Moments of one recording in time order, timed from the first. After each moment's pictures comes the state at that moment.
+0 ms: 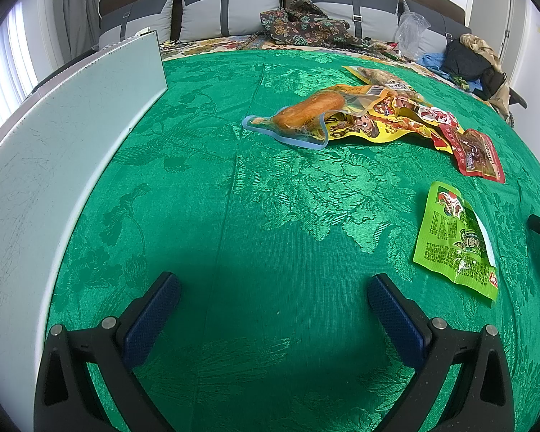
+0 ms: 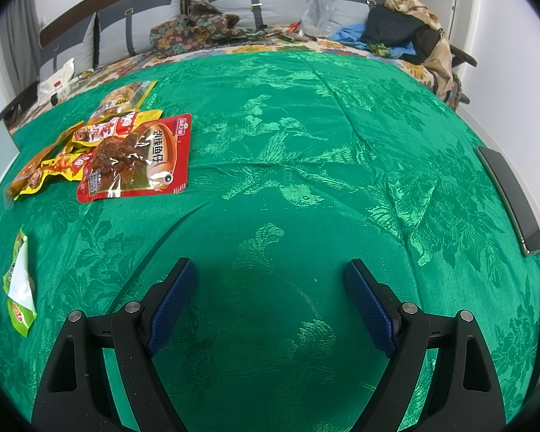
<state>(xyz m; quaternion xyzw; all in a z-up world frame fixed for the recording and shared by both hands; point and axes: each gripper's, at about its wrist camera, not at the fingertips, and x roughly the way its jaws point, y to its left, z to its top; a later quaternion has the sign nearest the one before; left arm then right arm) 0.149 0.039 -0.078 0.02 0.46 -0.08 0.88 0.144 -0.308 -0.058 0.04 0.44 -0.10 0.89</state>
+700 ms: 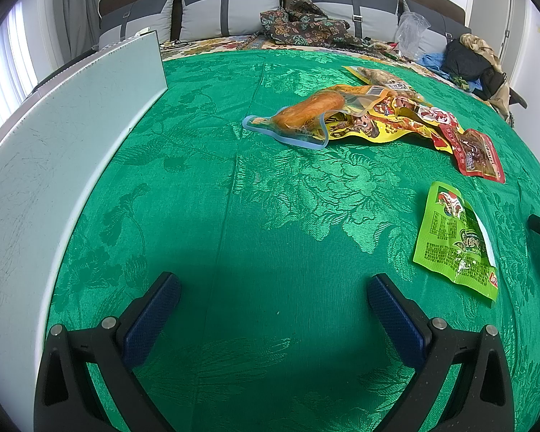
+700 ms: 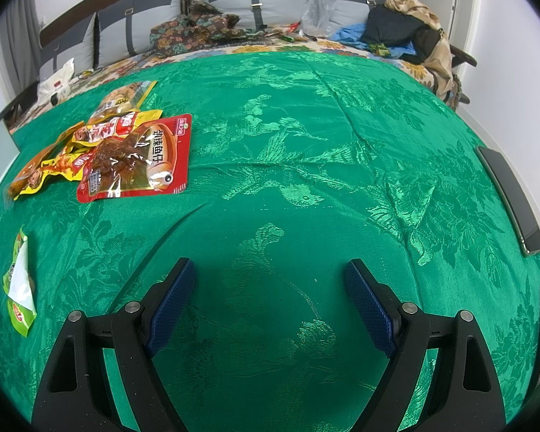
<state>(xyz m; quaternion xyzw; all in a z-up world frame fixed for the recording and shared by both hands) 0.149 0.039 -0.078 0.02 0.46 -0.08 0.88 0.144 -0.308 -0.058 0.04 0.44 -0.10 0.89</state>
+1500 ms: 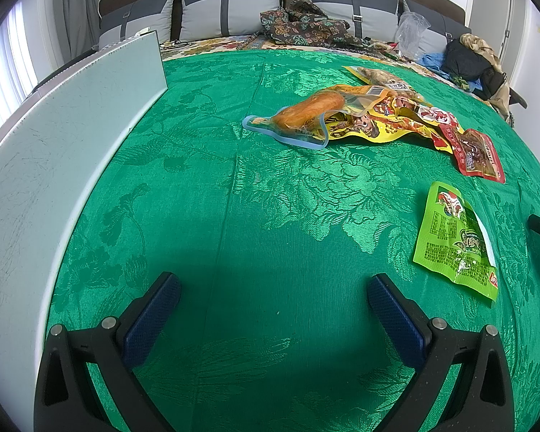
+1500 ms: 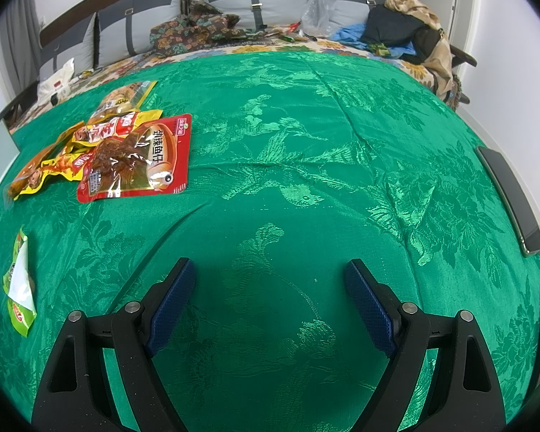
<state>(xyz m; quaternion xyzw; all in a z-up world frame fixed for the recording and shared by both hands) 0.150 0.039 -0.079 0.02 0.46 -0.08 0.88 0.145 -0.308 -0.058 0.04 0.44 -0.10 0.89</state>
